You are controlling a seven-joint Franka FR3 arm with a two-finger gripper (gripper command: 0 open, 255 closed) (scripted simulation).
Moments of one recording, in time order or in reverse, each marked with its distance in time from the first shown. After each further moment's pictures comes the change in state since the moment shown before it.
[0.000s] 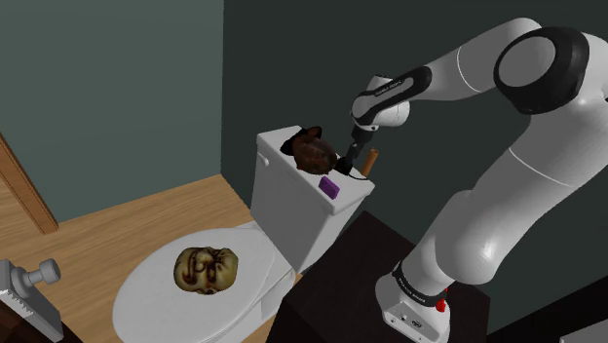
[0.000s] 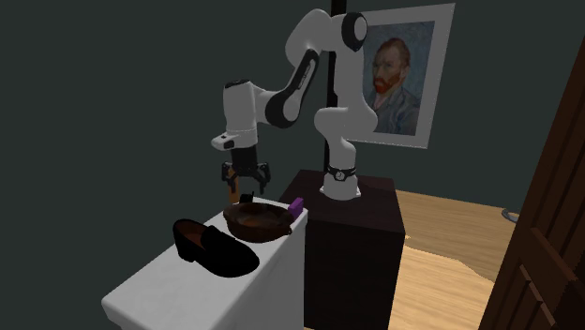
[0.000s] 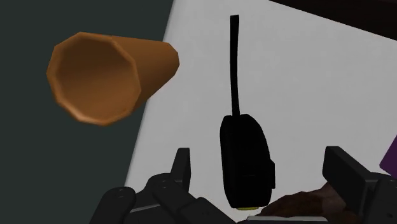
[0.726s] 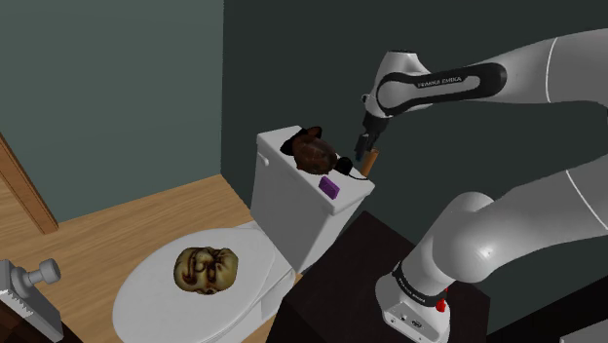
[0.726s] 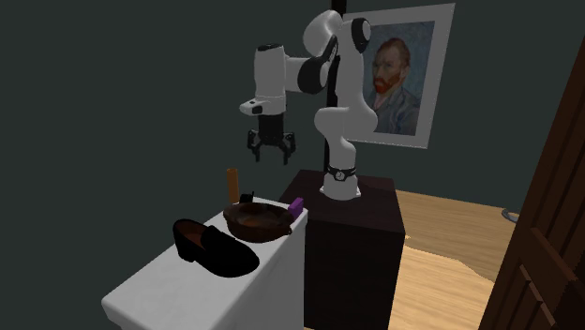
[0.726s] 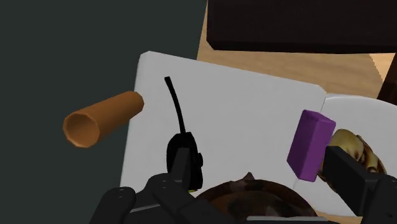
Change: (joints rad) arm -0.083 -0.427 0.203 -0.121 -0.270 -0.299 0.396
